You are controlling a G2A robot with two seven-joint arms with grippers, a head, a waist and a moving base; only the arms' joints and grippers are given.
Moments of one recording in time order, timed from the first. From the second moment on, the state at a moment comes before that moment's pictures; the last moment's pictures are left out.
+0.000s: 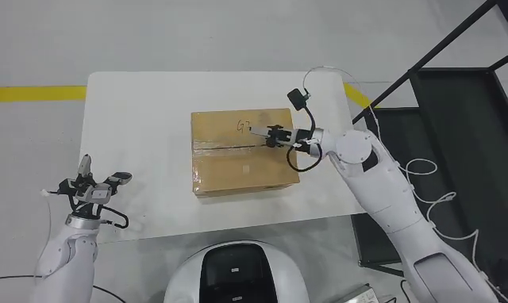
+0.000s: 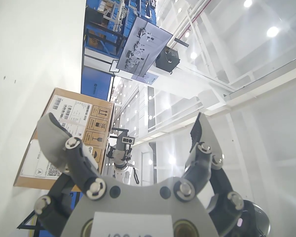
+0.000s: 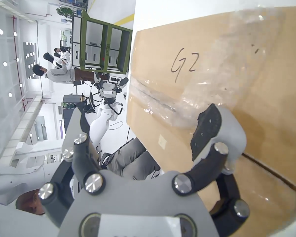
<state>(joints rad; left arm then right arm) 1.51 -1.19 -1.68 -1.22 -0.83 -0.37 -0.79 -1.06 -1.09 1.17 -1.49 0.07 -0.09 0.84</state>
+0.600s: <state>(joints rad) 1.51 -1.19 -1.68 -1.20 -0.84 -0.37 -0.78 -1.08 -1.08 1.16 -1.64 0.09 -0.07 0.86</state>
